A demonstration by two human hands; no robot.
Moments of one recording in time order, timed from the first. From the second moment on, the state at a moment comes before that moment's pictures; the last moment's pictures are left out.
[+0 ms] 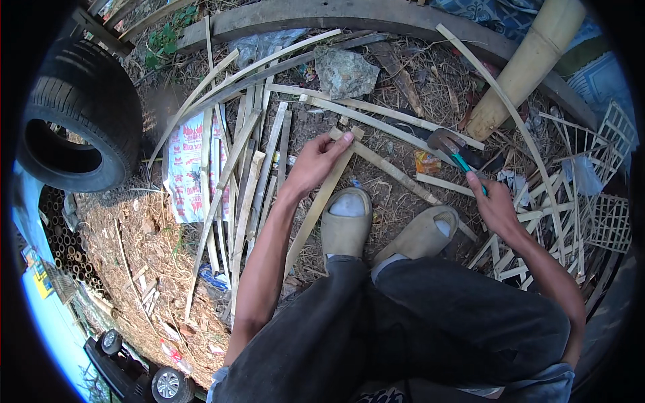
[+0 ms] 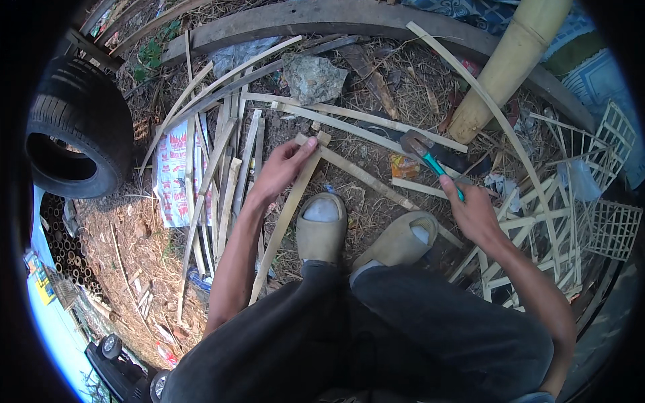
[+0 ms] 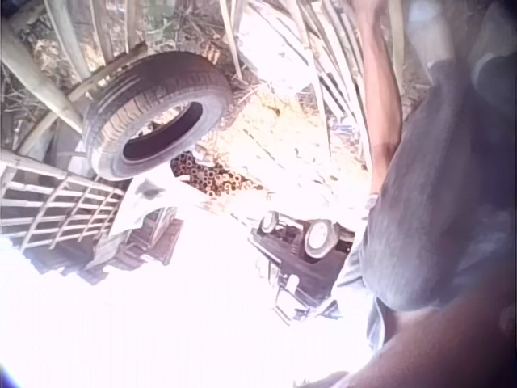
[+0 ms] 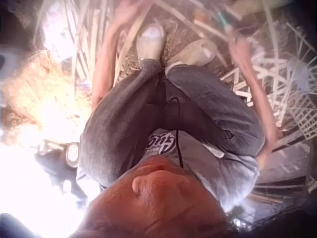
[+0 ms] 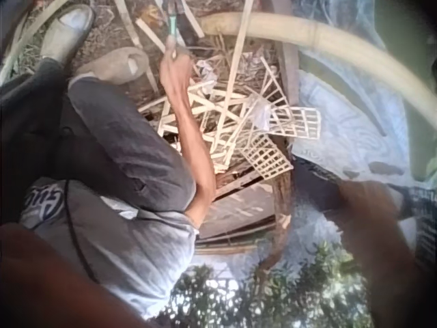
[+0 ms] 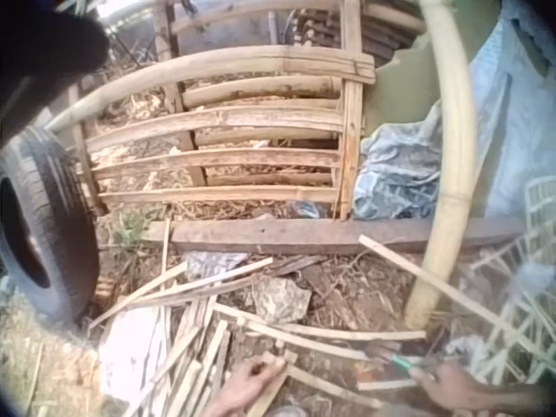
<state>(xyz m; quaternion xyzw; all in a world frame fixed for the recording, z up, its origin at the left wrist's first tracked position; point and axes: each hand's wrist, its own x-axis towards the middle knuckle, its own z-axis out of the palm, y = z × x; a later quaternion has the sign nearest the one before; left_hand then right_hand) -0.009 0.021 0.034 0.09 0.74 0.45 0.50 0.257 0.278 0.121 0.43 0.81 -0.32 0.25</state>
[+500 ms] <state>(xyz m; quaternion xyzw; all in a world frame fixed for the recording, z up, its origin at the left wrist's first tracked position) 0.011 0.007 0.037 0.03 0.68 0.55 0.49 0.262 0.264 0.119 0.40 0.82 -0.32 0.24</state>
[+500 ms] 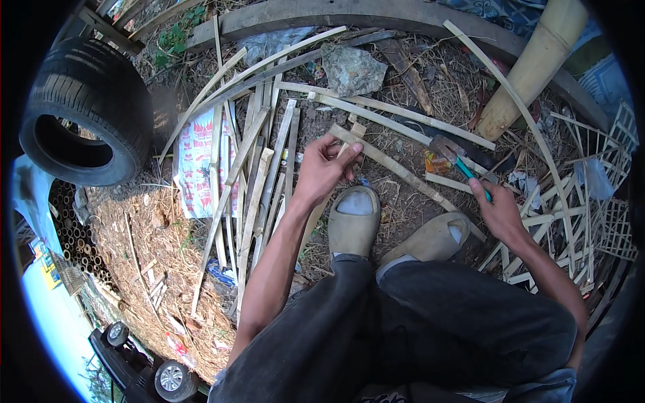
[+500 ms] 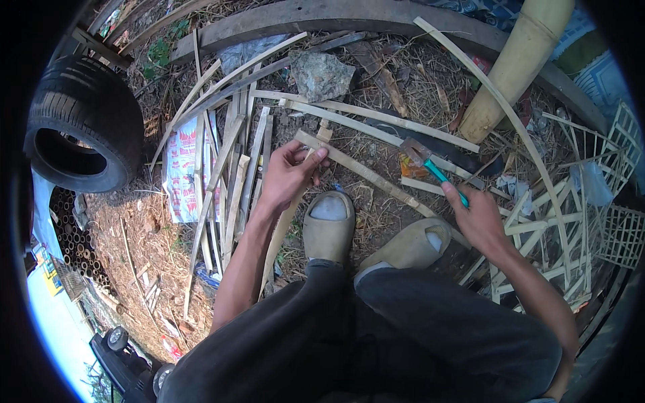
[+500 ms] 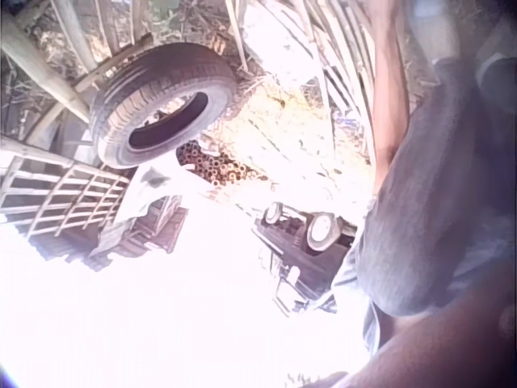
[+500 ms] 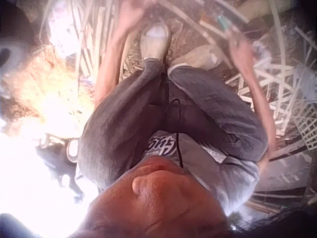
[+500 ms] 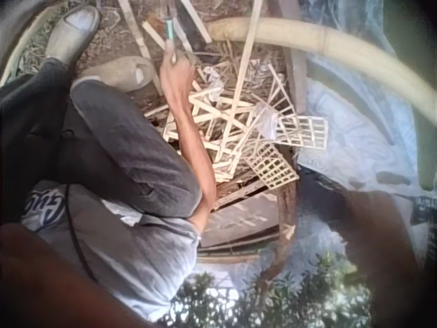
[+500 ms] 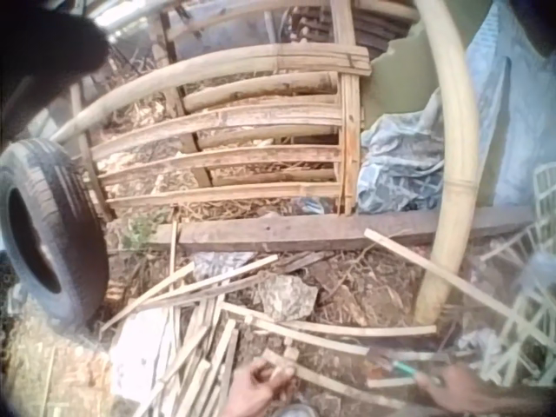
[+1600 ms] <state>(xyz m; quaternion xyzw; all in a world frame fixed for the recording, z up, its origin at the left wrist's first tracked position) -0.058 0.014 0.073 -0.02 0.68 0.58 0.44 0.183 0.270 0.089 0.25 0.87 -0.40 0.15</state>
